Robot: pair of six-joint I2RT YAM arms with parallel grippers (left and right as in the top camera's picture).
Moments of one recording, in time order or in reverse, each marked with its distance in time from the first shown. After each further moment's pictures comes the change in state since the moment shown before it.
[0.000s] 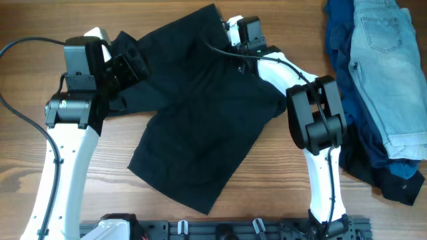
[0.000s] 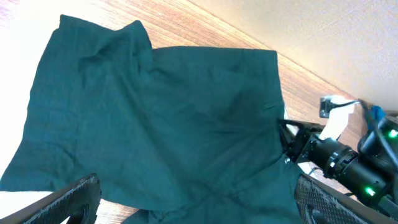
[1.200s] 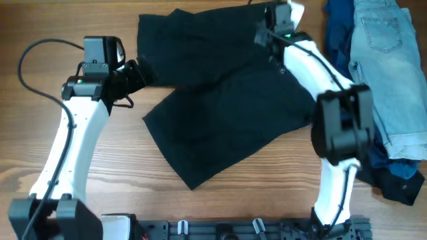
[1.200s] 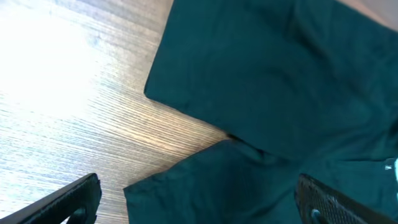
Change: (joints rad) left arm 0.000 0.196 0.000 -0.055 0.000 0.000; right arm -0.104 -0.217 0.005 -0.269 0.434 0.369
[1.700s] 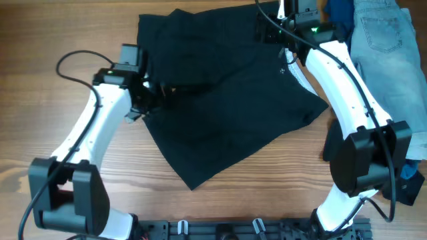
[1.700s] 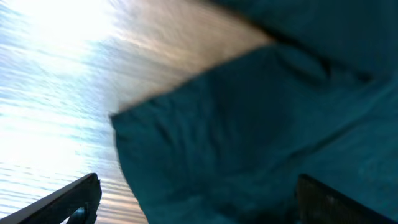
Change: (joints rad) left arm -0.120 0.152 -0.008 -0.201 0.008 -0.009; right arm 0.000 -0.253 0.000 -0.214 -0.301 -0.222
